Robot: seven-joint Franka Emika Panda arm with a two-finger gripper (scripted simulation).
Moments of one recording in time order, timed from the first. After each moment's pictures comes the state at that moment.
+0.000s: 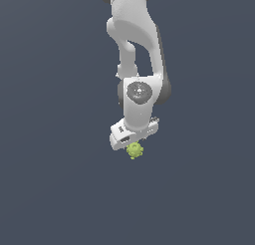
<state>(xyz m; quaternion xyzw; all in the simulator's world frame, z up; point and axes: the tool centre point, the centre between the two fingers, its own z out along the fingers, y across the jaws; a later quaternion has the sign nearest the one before) 0.038 0.030 0.099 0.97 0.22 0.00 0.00</state>
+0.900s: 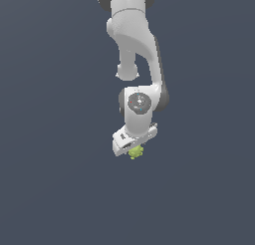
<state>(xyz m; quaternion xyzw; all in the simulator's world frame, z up) 0.041 0.034 0.061 0.97 0.25 0.00 0.00</state>
